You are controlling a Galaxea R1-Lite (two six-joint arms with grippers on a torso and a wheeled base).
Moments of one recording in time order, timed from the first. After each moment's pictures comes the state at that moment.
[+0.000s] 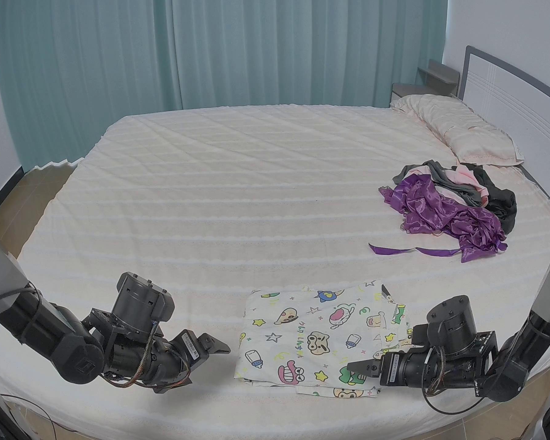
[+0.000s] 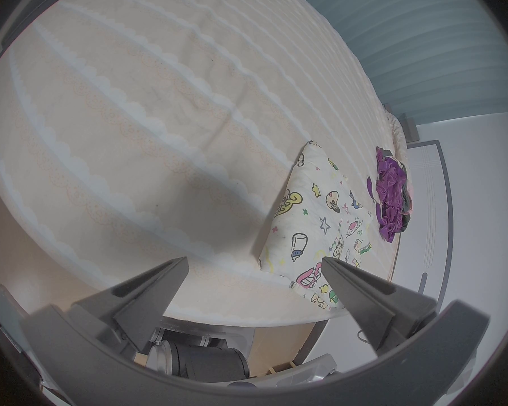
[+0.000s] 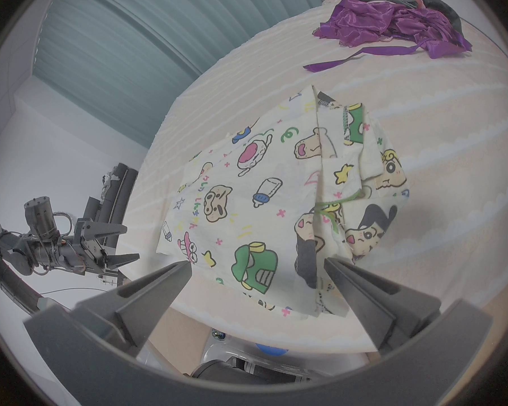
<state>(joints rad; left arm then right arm) -0.51 1.83 -0.52 -0.37 -0.15 -1.11 0.61 1.94 -0.28 -0.90 0.07 0.72</state>
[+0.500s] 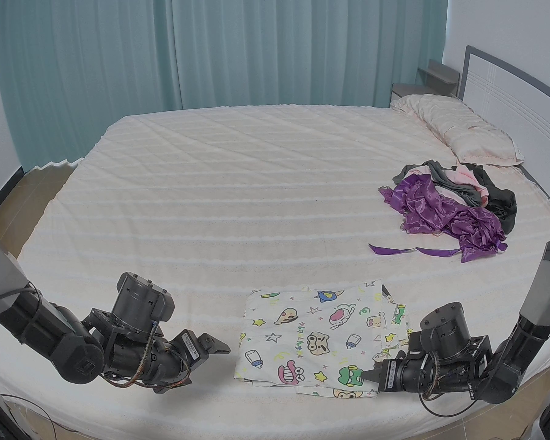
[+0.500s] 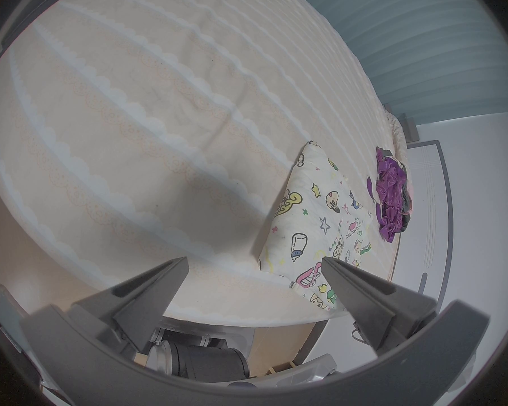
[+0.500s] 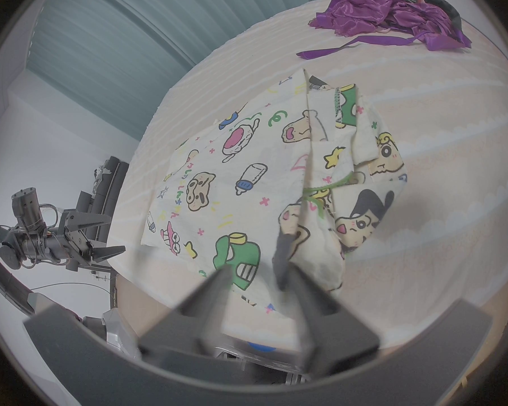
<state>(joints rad) -0.51 1.83 -0.52 -0.37 -0.15 -1.11 0.61 2.00 -0.28 -0.91 0.06 0.70</state>
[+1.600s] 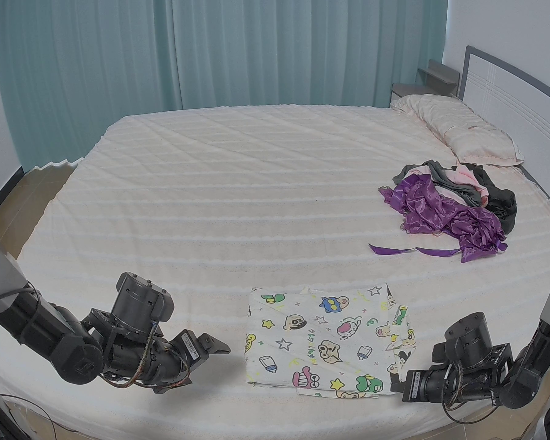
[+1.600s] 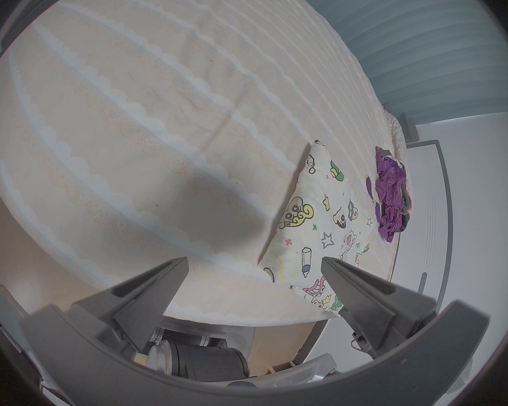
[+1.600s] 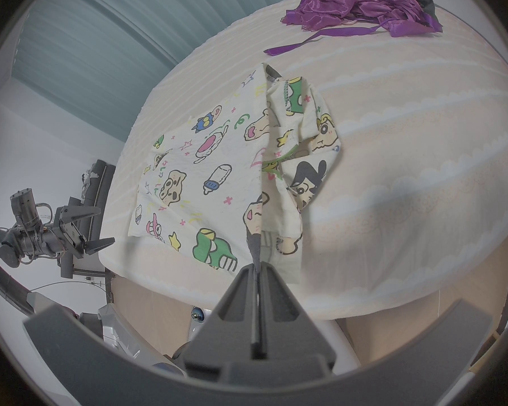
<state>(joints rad) -0.51 1.82 -0.52 -0.37 -0.15 -1.11 0.56 1.92 -0.13 -0.91 0.06 0.71</state>
